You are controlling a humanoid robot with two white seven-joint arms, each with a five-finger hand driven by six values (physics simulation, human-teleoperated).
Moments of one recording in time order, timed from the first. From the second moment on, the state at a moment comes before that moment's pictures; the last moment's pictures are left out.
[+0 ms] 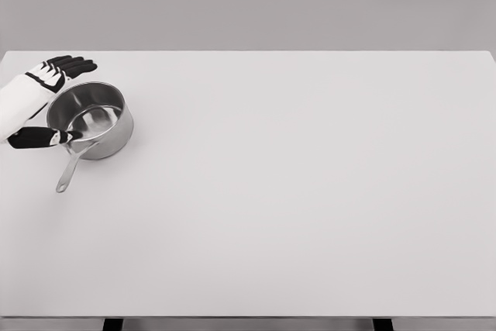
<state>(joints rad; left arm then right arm) -0.08 0.79 -0.05 -1.61 -0.29 -0.61 -0.12 0.04 0.00 -0.51 0.13 0.24 -0.36 -0.05</state>
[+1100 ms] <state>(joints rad) -0.10 0.76 -0.19 -1.70 -0.67 -0.61 -0.12 0.04 0.00 -0.51 0.13 0.24 -0.36 -0.05</state>
